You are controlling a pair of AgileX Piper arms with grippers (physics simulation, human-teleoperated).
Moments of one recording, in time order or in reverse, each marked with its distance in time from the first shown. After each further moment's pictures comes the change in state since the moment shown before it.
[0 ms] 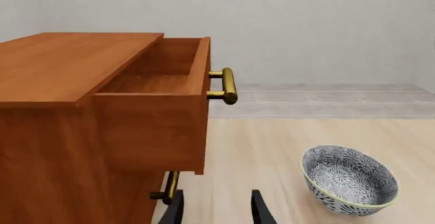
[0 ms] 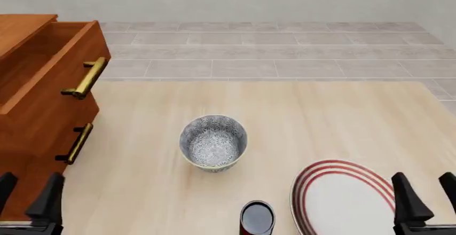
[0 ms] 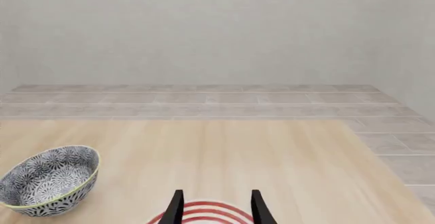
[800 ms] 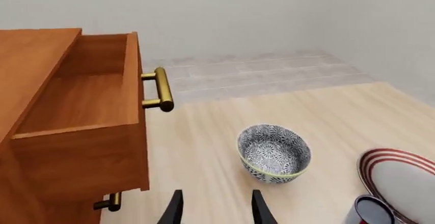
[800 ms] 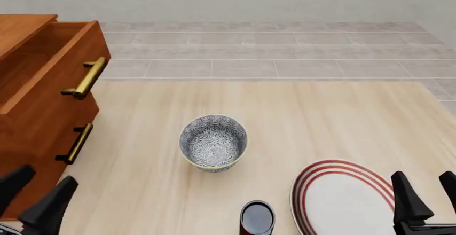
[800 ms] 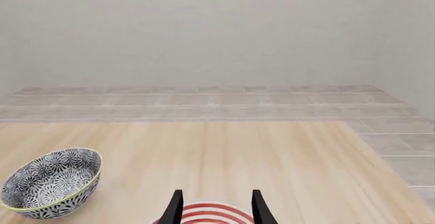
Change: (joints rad) left arm -0.288 0.036 -0.244 0.325 -0.043; right arm 0.005 0.012 0.000 -0.018 0.010
